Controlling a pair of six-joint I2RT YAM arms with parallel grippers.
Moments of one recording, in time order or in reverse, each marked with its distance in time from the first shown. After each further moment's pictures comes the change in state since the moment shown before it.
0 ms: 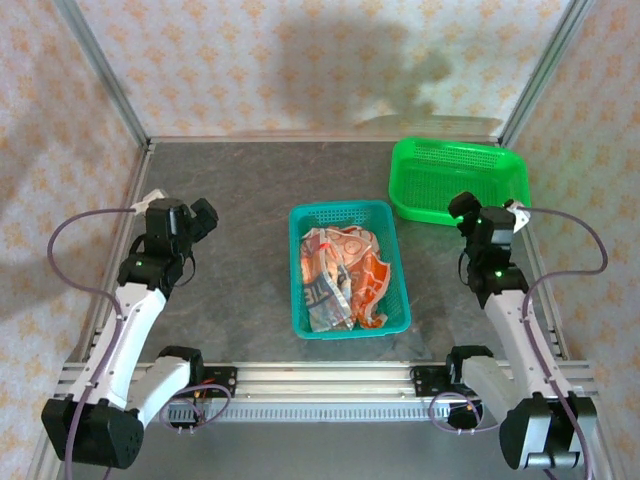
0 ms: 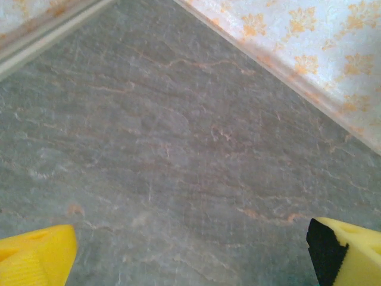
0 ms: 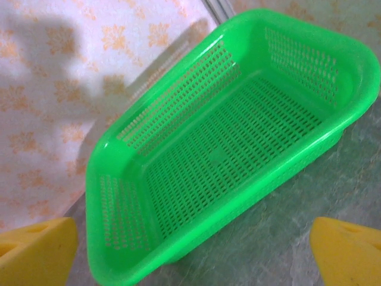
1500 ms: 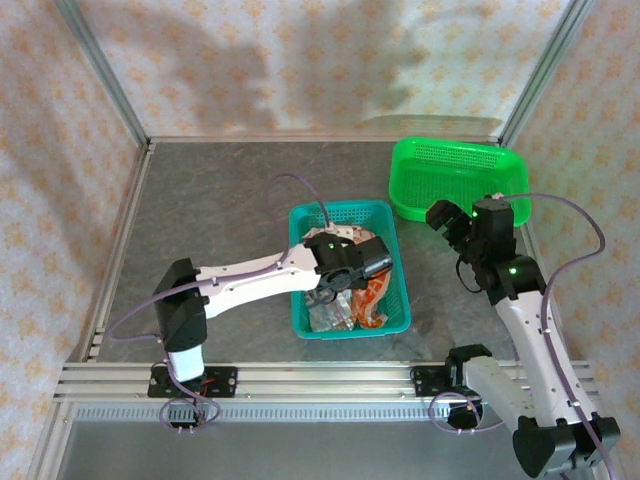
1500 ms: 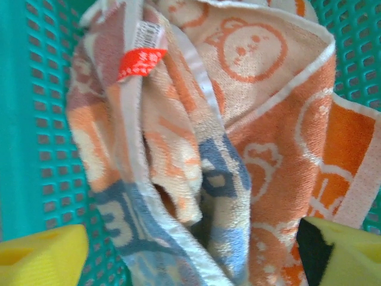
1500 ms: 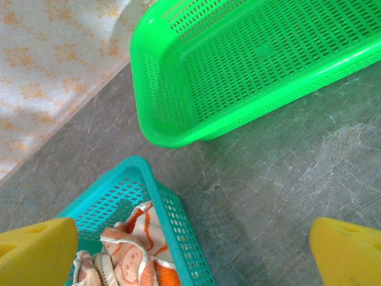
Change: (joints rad) left arm -1.046 0.902 0.747 -0.544 -0.196 -0.399; right arm 0.145 -0.034 0.256 -0.494 -0.163 -0.040
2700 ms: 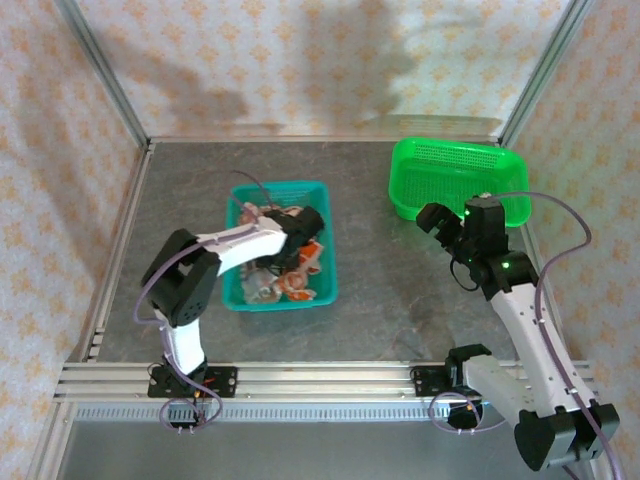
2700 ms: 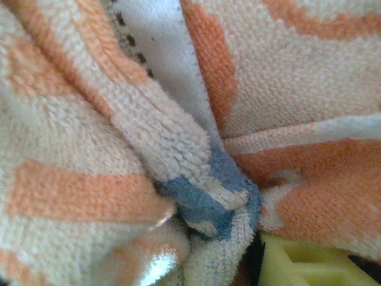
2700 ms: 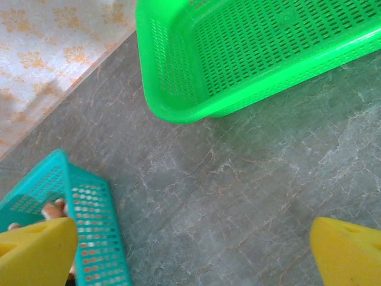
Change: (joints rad) left arm 0.500 0.014 -0.363 0.176 0.014 0.352; right arm 0.022 0.051 -0.019 0.027 -0.069 -0.007
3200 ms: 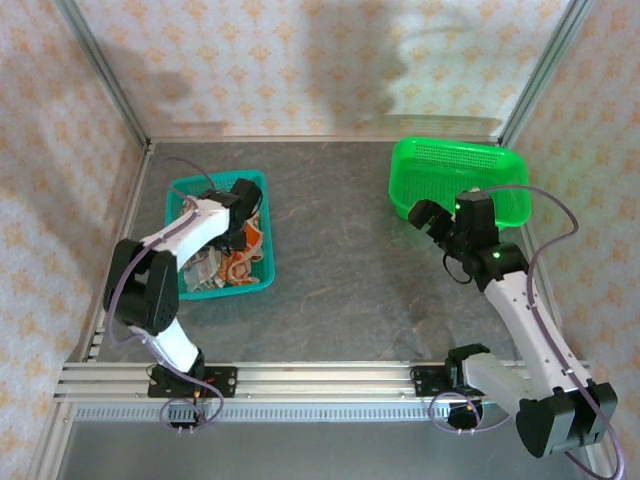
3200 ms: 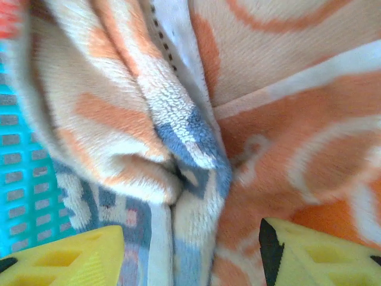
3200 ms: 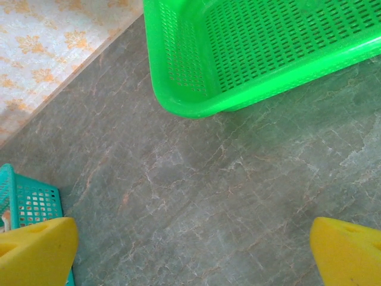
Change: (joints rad) left arm 0.326 -0.177 -0.017 -0.072 -0.026 0.234; right arm 0.035 0.072 0.007 0.051 -0.013 0.000
